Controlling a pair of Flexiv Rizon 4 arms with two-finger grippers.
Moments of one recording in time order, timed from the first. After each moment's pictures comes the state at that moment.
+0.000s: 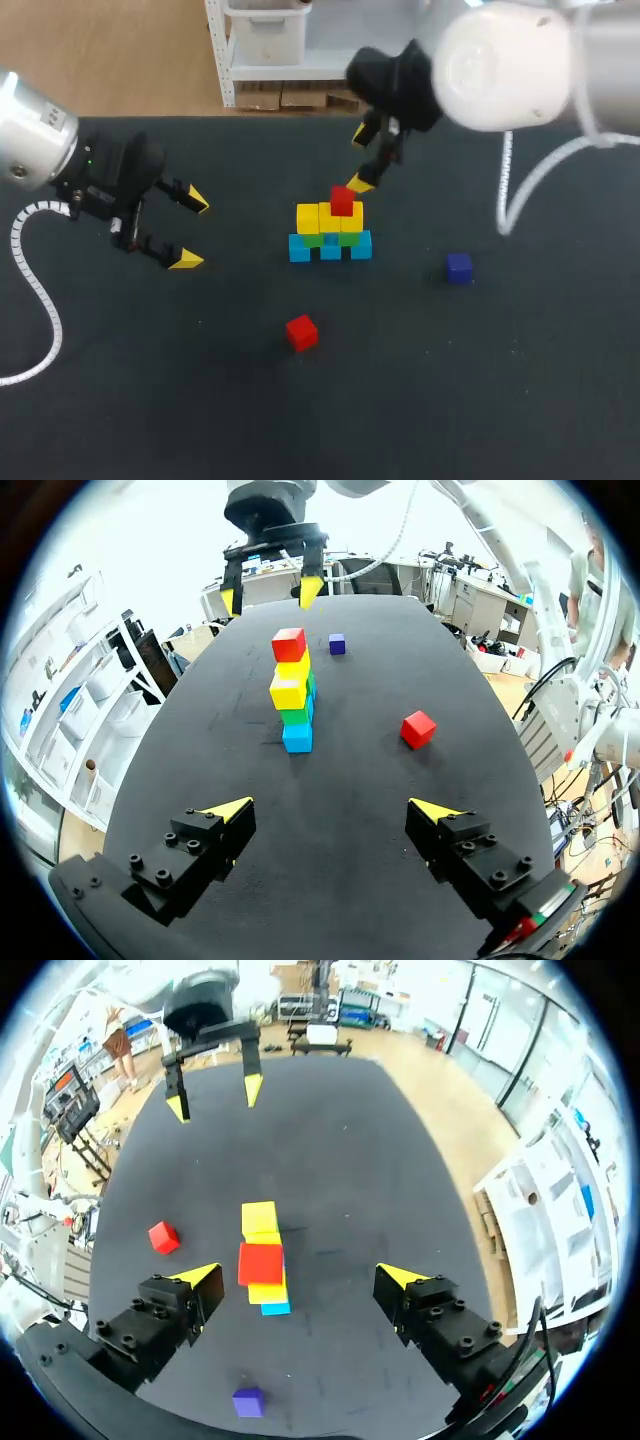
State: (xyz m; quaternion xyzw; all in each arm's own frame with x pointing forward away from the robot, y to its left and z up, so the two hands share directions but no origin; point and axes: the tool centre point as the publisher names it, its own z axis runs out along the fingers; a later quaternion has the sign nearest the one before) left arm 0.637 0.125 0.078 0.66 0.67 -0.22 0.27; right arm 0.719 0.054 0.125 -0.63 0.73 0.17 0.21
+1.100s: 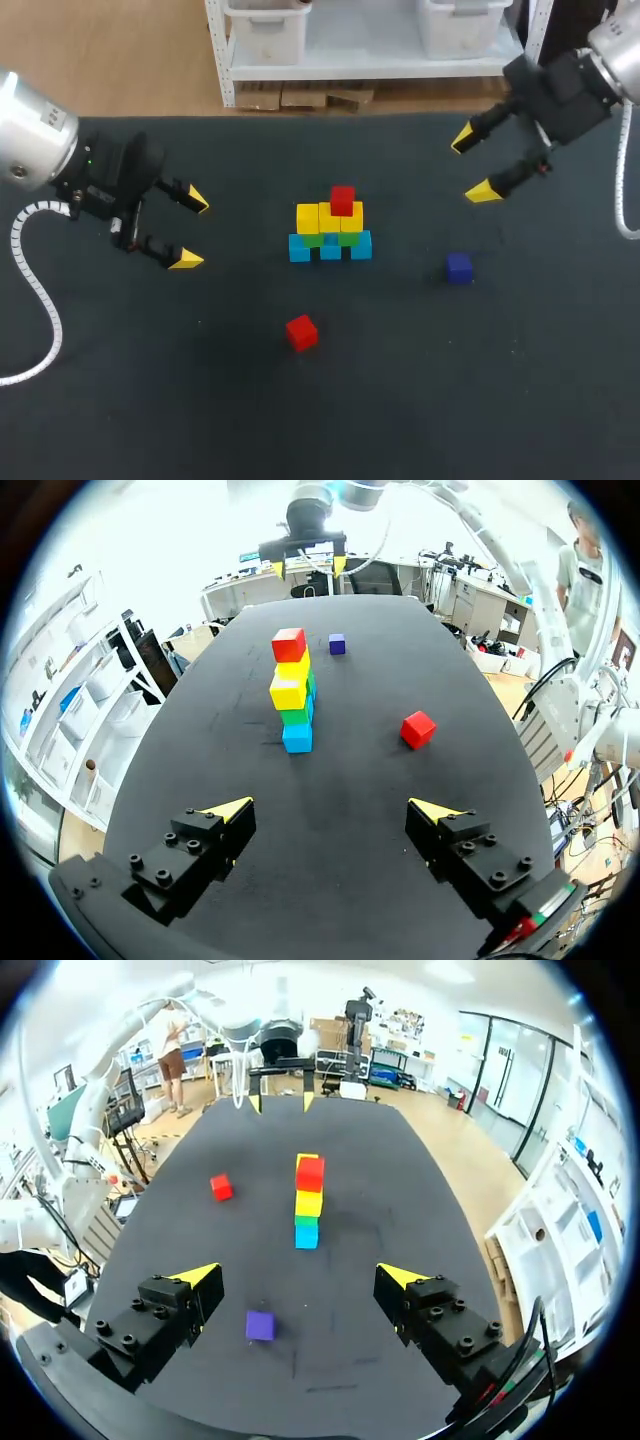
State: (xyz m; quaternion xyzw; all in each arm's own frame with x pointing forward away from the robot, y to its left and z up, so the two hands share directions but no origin) left arm 0.637 0.124 0.078 0.66 0.67 -0.22 0.27; right arm 0.684 -0.076 0.131 -0.66 0.64 0.28 0.27
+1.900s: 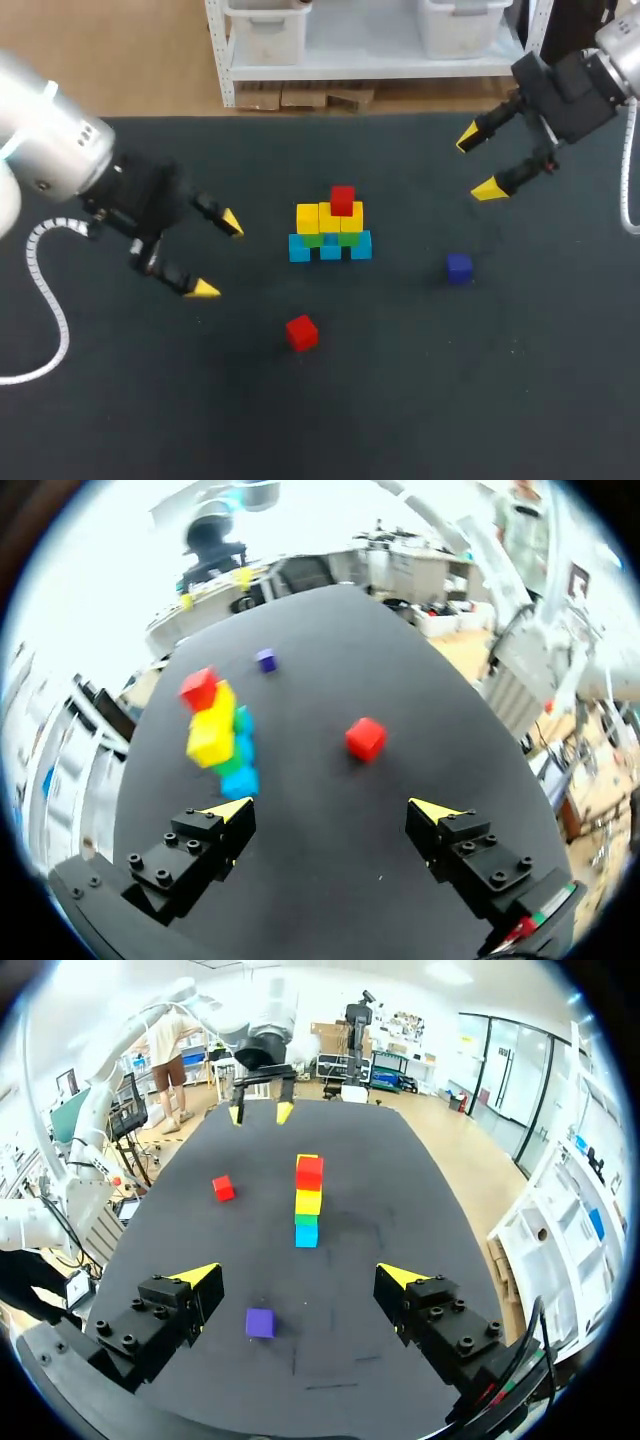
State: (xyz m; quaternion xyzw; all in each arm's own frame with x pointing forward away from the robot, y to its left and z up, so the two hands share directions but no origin) left arm 0.588 0.084 0.070 0.77 0.54 -0.22 0.24; right arm 0.686 -0.080 0.132 -0.66 0.64 0.28 0.27
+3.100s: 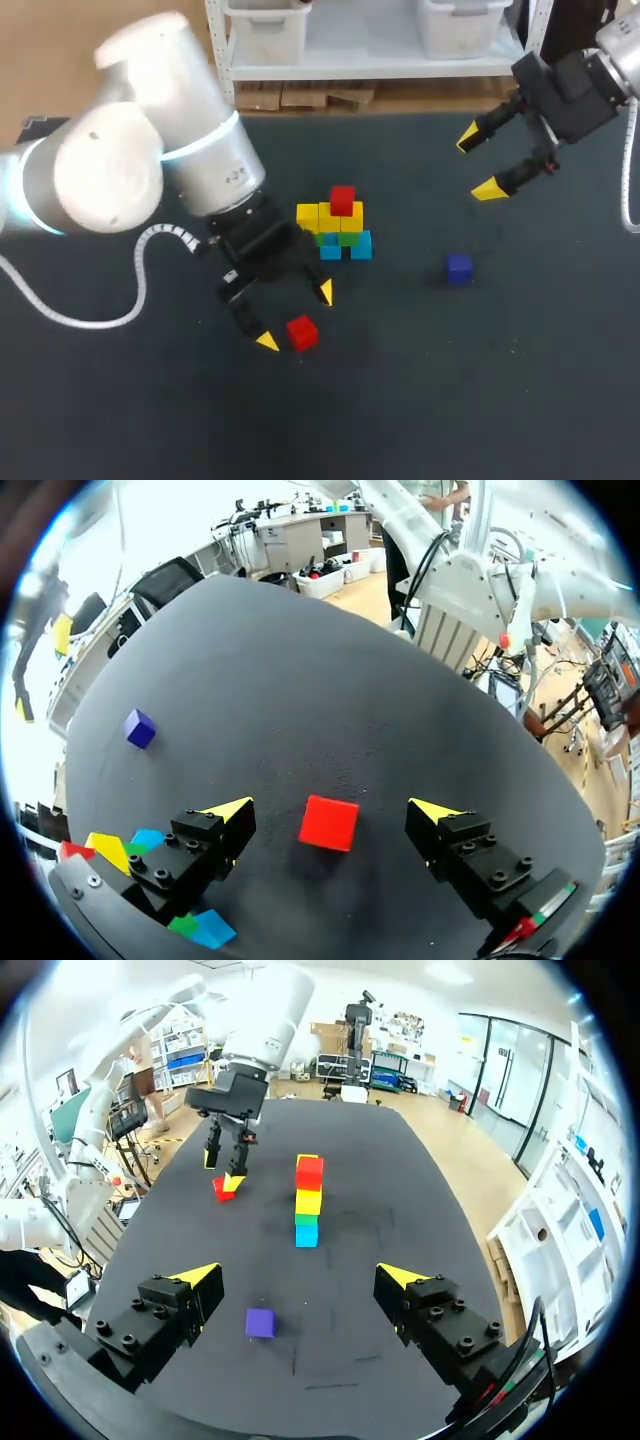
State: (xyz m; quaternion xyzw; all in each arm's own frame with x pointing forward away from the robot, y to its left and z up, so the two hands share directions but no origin) left arm 0.544 -0.003 0.018 0.91 0.35 -0.21 0.11; right arm 0.686 -0.080 0.132 -0.66 0.64 0.28 0.27
